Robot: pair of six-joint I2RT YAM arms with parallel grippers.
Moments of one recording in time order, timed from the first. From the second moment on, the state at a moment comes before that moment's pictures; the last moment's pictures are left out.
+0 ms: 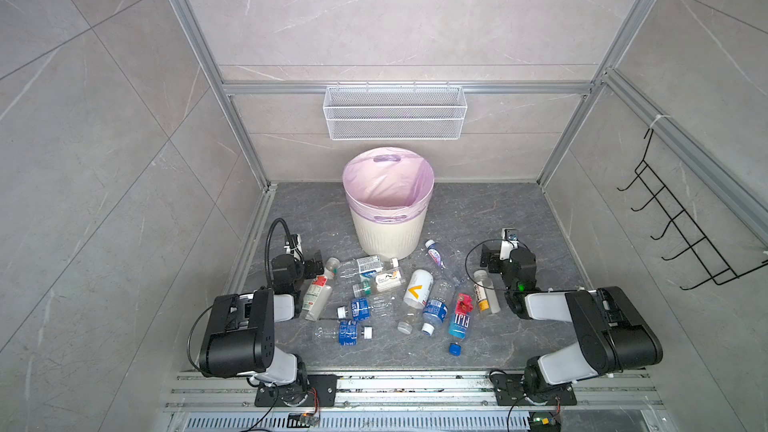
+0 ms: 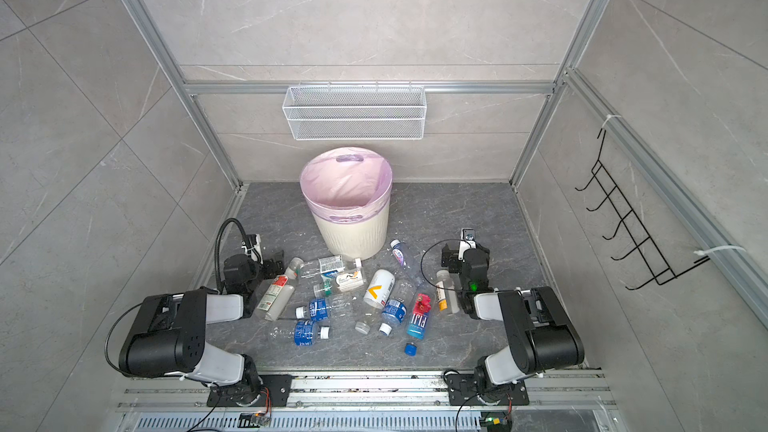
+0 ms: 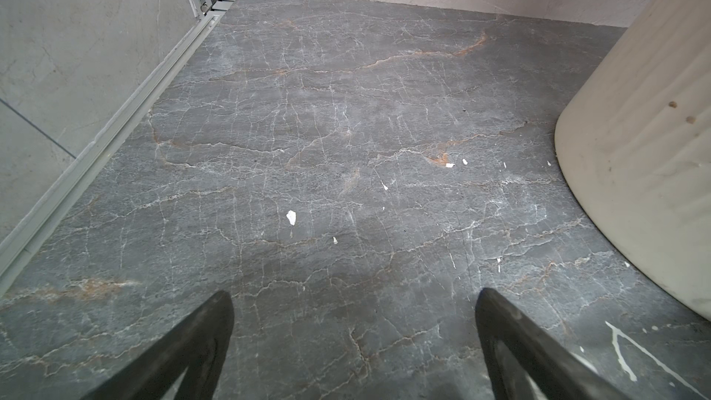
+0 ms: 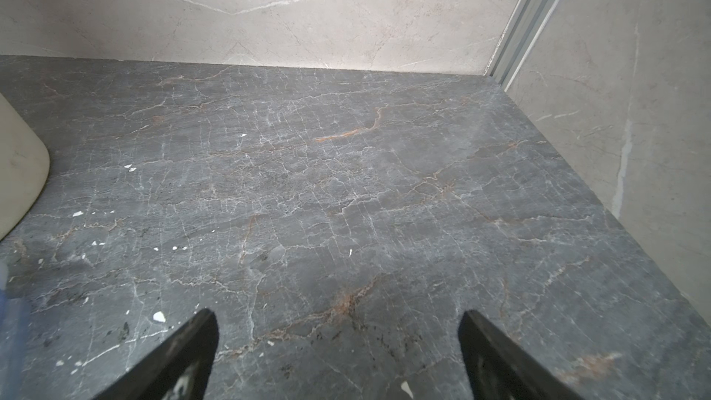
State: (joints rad) left arm 0.09 1.50 0.34 0.71 0.08 -0.01; right arm 0.12 1.51 0.36 0.80 0.19 -0.01
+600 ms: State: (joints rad) left arm -0.06 1.20 0.34 0.55 -0.24 -0.03; right arm 0.17 1.37 0.41 0.59 0.32 0.01
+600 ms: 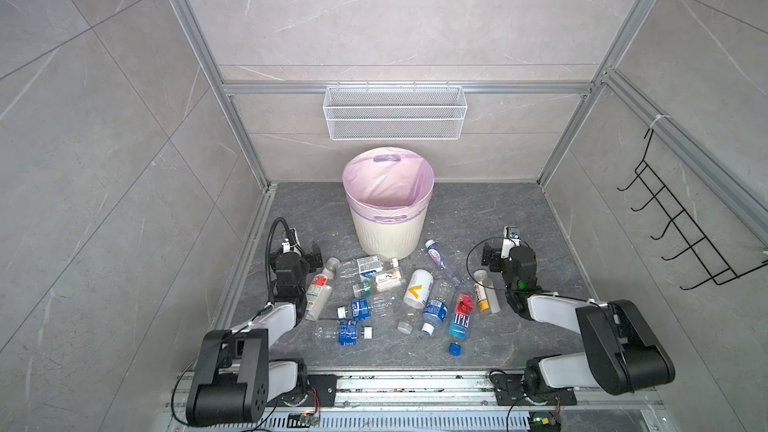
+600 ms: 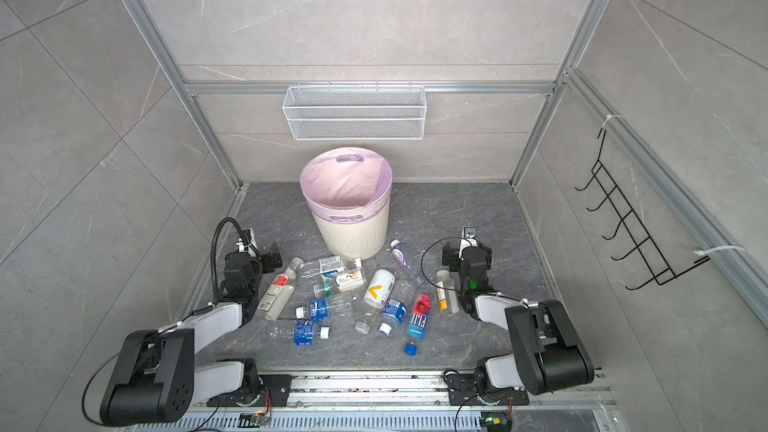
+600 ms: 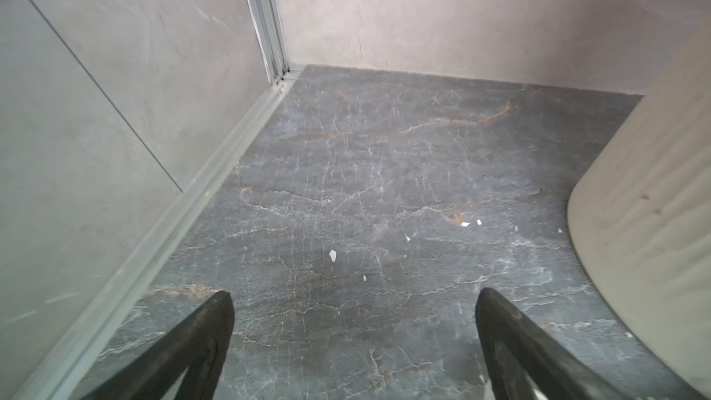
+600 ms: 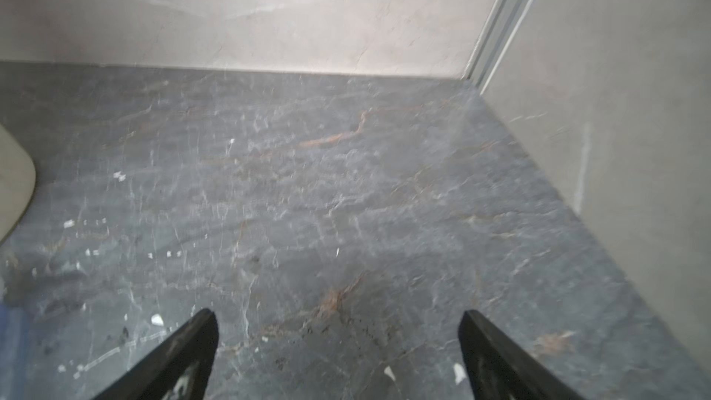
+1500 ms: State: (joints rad) left arm -0.42 0.78 0.55 -0.45 -0.49 -0.41; right arm 0.38 1.10 0.87 -0.66 0.32 0.40
